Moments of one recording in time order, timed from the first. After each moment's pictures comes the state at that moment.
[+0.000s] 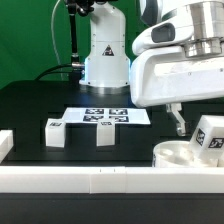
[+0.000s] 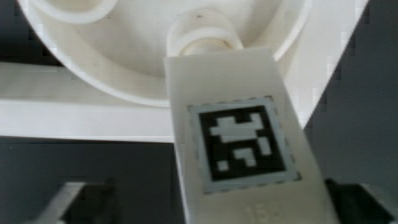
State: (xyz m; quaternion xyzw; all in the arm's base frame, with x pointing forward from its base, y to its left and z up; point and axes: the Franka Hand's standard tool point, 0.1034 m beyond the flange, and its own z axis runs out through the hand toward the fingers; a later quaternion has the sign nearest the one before) arm 0.655 0.102 0.081 -0.98 -0.06 -0.17 0.05
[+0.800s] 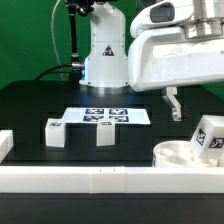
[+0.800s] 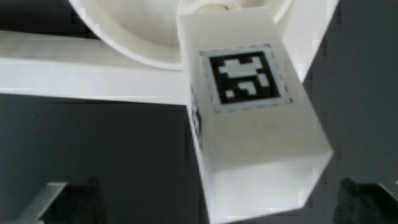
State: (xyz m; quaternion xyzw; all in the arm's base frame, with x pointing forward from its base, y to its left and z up) arm 0.662 0.098 0.107 -0.98 -0.06 -0.17 0.05
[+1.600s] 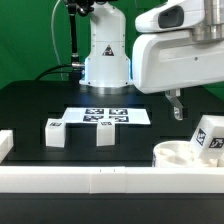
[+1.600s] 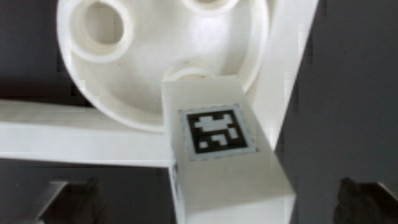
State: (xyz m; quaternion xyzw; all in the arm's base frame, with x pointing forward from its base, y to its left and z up) arm 0.648 0.104 0.104 -1.00 -0.07 -0.01 0.07
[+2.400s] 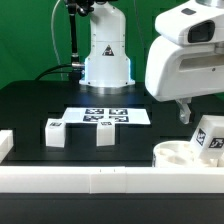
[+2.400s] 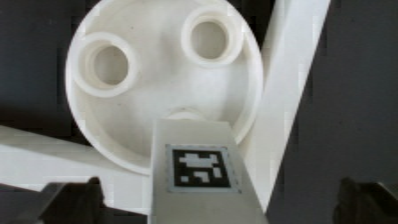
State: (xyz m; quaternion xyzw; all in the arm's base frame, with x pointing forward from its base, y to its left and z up) arm 0.643 0.112 0.097 -0.99 -0.13 0.10 0.03
